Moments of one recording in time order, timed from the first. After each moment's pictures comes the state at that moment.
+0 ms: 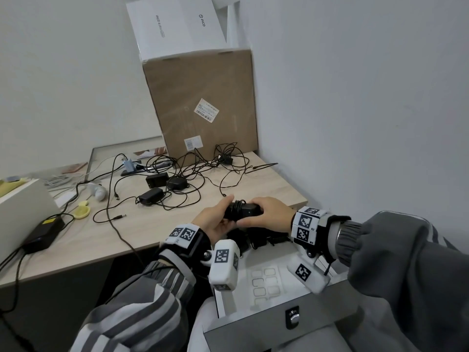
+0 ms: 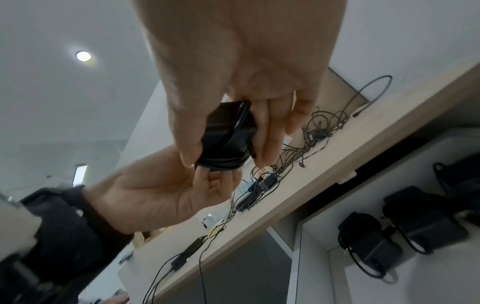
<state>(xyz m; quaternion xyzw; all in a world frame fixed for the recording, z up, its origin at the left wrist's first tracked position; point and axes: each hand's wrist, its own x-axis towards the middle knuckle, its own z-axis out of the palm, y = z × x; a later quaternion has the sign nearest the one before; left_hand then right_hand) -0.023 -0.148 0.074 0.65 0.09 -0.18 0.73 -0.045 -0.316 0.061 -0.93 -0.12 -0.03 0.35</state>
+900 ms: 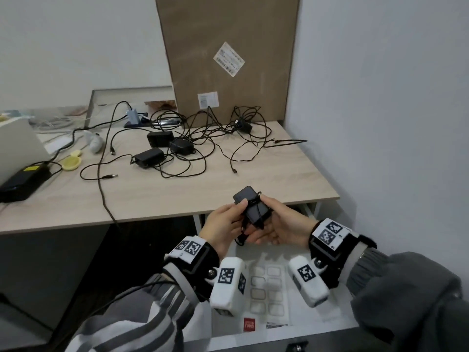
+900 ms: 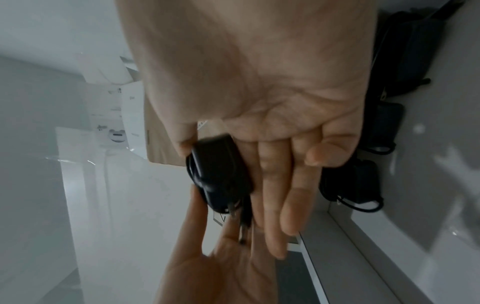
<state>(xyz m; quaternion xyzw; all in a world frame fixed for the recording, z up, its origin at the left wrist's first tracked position) 0.014 -0.160 -0.027 0.57 0.07 -0.13 0.81 0.019 -0.330 -0.013 -0.68 -0.02 0.36 0.64</state>
